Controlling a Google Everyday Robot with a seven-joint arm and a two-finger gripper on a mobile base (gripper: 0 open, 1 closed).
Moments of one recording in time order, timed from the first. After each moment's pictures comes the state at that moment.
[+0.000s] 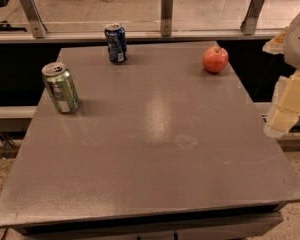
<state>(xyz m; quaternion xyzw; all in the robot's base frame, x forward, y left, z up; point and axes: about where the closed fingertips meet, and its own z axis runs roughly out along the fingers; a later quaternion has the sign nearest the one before) 0.438 -0.217 0.976 -0.60 0.78 -0.03 0.16</state>
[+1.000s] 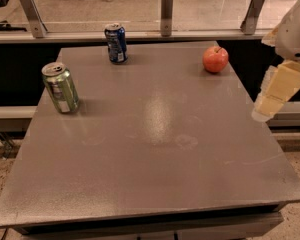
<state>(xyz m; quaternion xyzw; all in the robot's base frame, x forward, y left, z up) 0.476 -0.221 0.973 -0.57 0.80 -0.05 0.18</state>
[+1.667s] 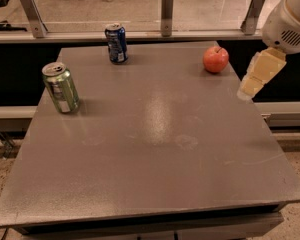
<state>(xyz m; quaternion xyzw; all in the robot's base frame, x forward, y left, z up) 0.541 -0.232 0.960 -0.53 0.82 -0.05 0.21</state>
